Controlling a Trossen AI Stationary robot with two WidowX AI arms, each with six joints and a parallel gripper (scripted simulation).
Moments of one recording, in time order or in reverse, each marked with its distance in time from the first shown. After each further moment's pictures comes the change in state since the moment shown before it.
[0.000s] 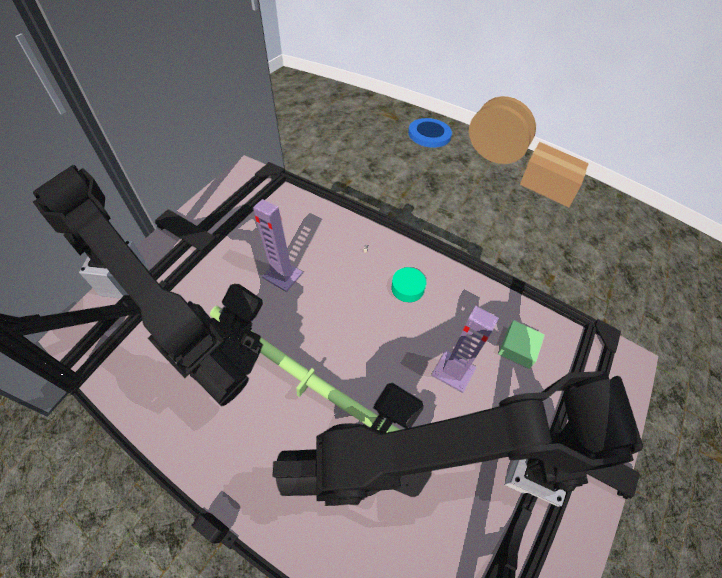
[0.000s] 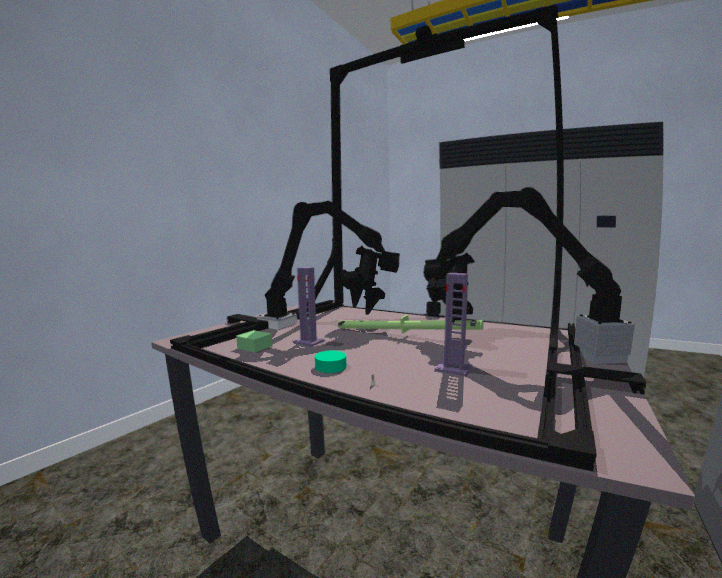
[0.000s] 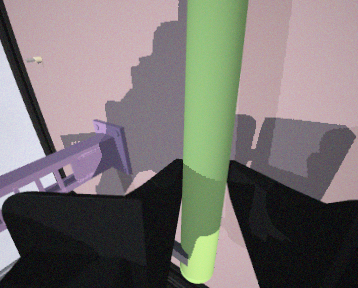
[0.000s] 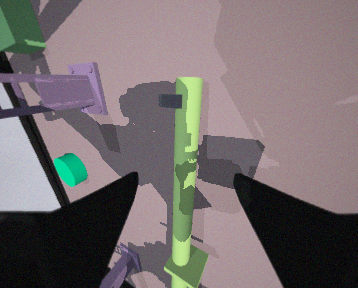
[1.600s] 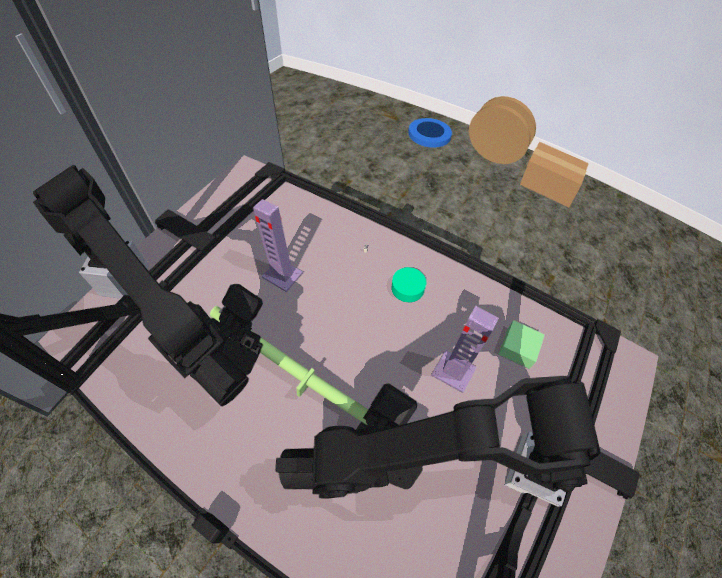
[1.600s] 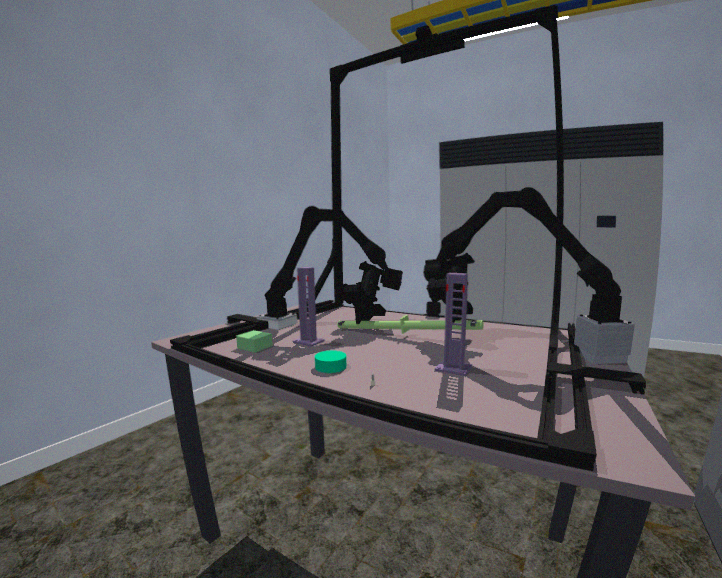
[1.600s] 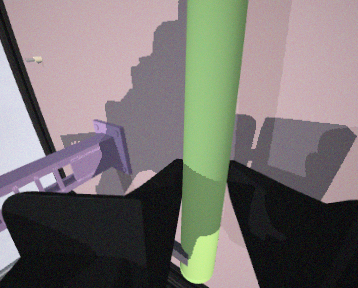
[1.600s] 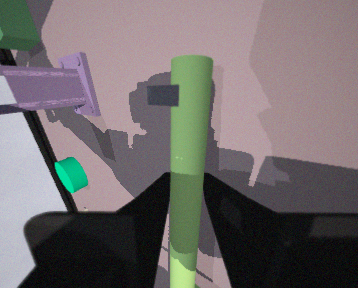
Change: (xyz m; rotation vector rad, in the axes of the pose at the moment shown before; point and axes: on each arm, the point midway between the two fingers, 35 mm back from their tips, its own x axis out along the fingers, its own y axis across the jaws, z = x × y) left arm 0.000 0.000 0.000 -0.001 0.000 0.000; right arm 0.049 -0.006 -0.004 0.007 -0.010 0.108
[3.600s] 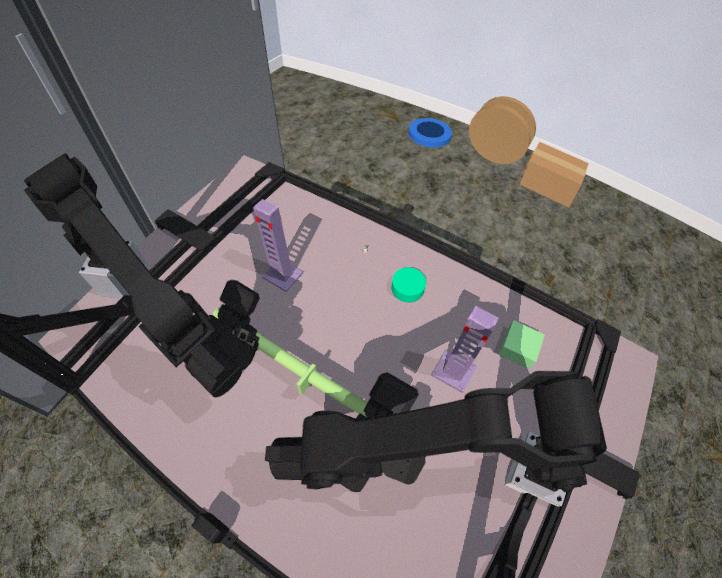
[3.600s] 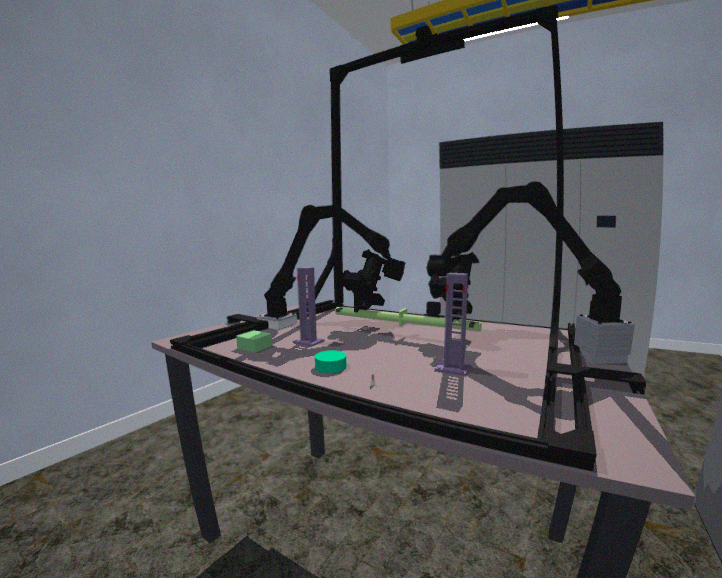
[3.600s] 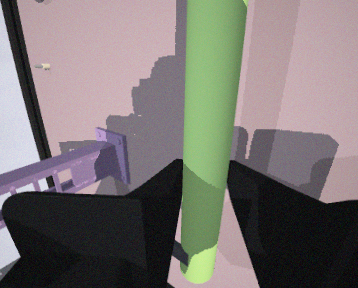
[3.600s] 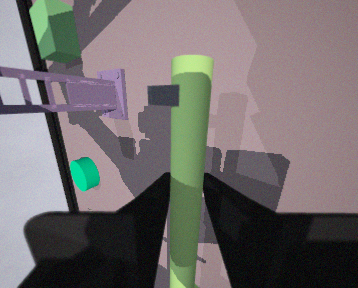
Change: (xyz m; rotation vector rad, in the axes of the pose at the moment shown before) left arm -0.002 0.004 0.001 -0.059 -0.094 -0.005; right arm -0.030 0.023 -0.001 -0.064 -0.095 -0.003
